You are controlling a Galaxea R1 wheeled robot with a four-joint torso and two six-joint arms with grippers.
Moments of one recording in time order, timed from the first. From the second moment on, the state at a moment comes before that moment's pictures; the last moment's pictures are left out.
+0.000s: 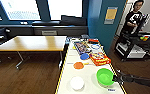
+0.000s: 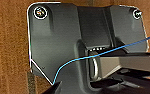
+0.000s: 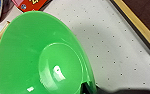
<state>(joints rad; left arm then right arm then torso) 1.42 2.98 -2.68 0.07 -0.07 -0.05 -0.46 2.52 -2.24 0.04 -0.40 0.59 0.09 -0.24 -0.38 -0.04</state>
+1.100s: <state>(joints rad) 1.42 2.99 -2.68 0.08 -0.08 -0.05 -0.61 1.79 -1.39 -0.14 -0.48 0.59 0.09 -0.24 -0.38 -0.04</state>
